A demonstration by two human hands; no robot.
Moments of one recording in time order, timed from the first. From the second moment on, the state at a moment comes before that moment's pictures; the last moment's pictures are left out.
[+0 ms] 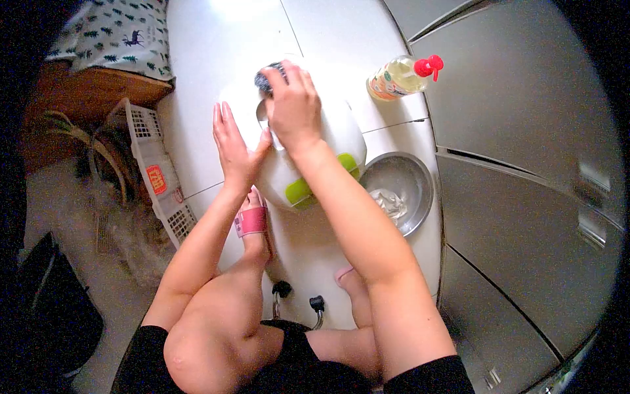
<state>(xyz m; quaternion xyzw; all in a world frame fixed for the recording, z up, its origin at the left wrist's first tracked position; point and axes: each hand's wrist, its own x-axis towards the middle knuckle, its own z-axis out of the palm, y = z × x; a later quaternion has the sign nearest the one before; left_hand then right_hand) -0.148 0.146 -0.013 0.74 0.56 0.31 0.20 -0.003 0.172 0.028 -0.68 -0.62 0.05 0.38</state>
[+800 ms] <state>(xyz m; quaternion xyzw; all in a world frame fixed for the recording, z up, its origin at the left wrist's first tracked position) -0.149 0.145 -0.009 0.73 0.56 0.32 0.21 0.030 0.192 0.025 -0.74 -0.59 0.04 0.32</state>
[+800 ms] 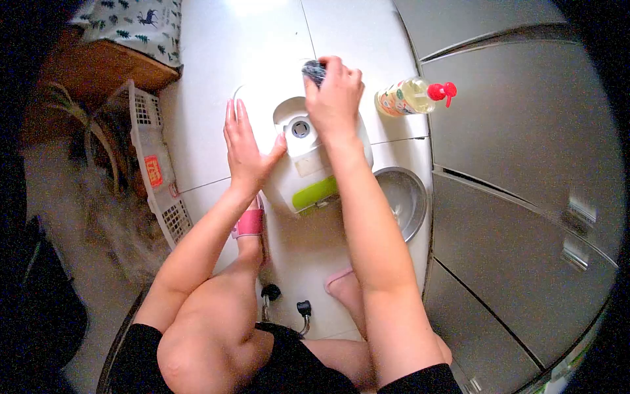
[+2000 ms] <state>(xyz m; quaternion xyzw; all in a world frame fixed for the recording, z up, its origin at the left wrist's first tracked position) -0.189 0.154 -0.014 0.44 0.39 0.53 0.61 -0.053 0.117 0.048 -0.55 -0.76 0.14 0.31</state>
